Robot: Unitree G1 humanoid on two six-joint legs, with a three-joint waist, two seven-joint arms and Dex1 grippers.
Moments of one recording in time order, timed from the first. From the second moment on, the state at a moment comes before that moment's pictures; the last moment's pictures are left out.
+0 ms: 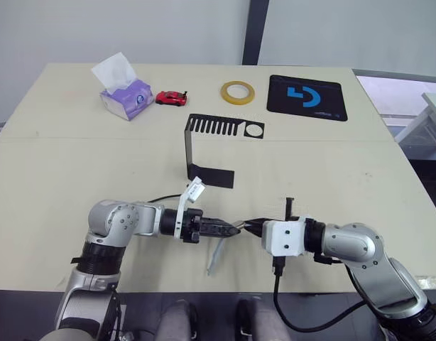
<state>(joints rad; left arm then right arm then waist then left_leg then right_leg) -0.55 0.40 -0.04 -0.06 -0.82 1.40 -0.80 -0.14 -0.67 0.23 -0.60 -0.11 0.25 0.92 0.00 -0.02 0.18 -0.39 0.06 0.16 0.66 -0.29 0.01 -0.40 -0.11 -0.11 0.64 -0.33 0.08</state>
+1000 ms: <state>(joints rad) -0.46 0.68 -0.02 -0.03 -0.37 -0.14 -1.37 0.26 -0.74 -0.47 -0.68 0.69 0.16 0.98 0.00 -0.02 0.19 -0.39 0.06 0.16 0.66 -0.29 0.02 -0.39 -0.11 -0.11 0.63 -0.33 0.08</state>
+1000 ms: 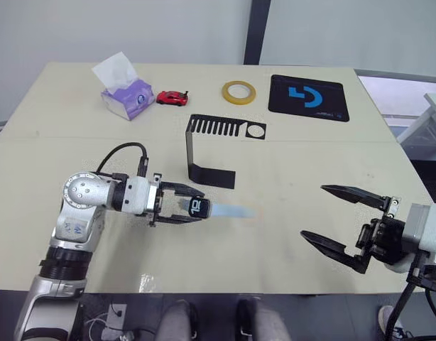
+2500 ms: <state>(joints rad) -0.09 0.81 0.03 -0.29 -0.41 0.31 -1.20 0.25 -0.84 -0.40 -0.48 0.62 0.13 1.17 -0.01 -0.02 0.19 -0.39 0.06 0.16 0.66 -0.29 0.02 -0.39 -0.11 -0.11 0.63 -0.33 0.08</state>
